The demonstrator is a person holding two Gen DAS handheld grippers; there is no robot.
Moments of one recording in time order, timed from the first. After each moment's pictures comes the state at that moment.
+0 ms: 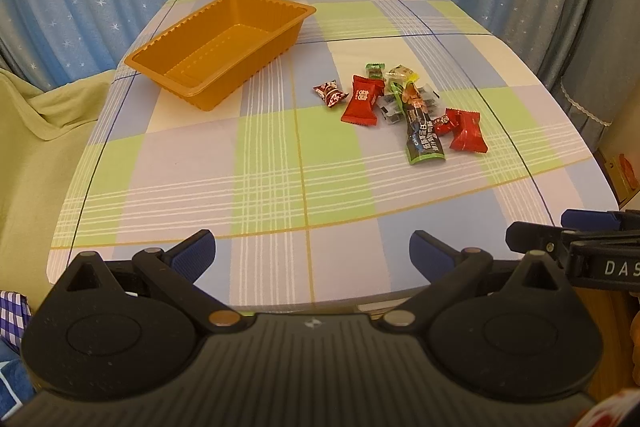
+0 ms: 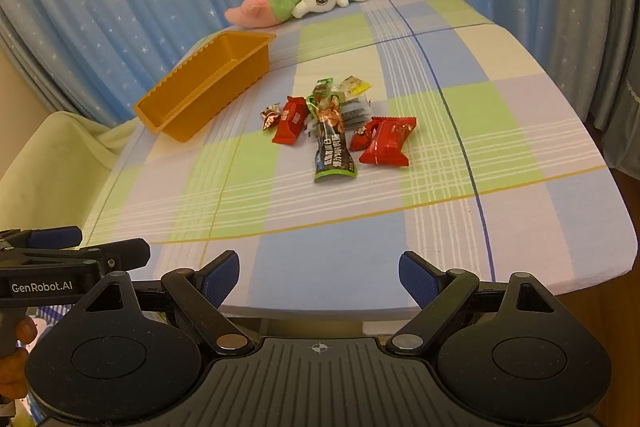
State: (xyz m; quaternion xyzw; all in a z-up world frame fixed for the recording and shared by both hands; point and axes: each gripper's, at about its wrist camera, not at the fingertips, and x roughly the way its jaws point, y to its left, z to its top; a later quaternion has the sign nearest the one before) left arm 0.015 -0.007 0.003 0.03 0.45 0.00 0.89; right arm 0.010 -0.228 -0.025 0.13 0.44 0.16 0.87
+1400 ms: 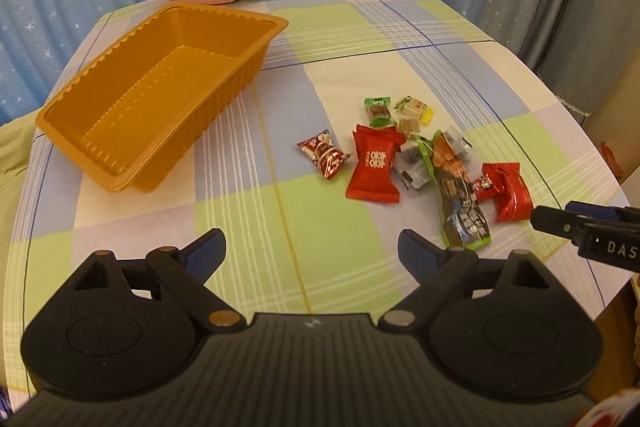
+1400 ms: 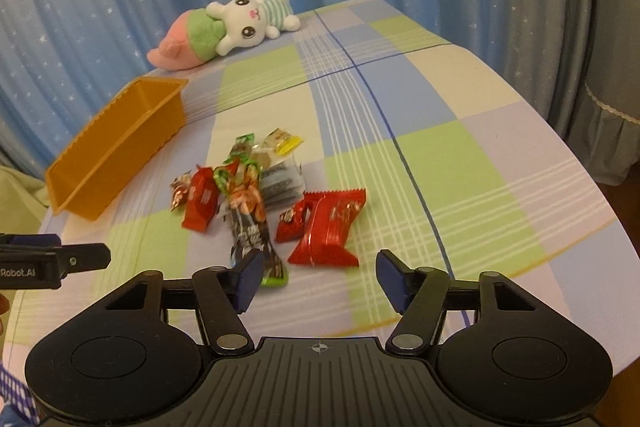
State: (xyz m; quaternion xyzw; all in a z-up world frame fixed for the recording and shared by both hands) left arm 0.172 0.012 -0.047 0.04 0.46 -0.08 0.89; right arm 0.117 -0.234 -0.070 0.15 0.41 0.06 0.90
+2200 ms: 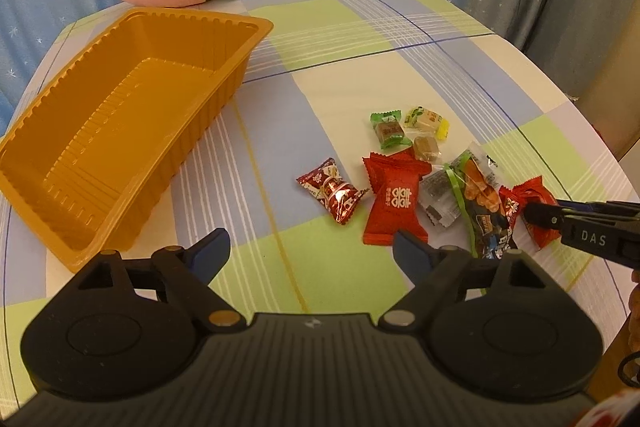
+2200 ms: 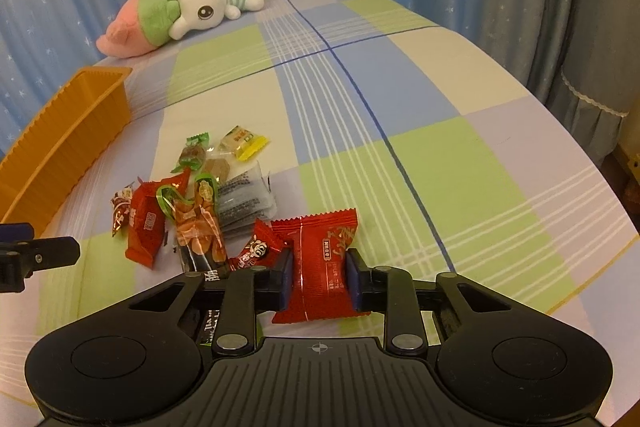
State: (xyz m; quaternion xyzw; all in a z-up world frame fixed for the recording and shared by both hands) left arm 0.232 0.018 -0.072 0.05 0.46 -0.12 0.88; right arm 0.172 -0.220 -0.100 0.13 0.44 0.00 0.89
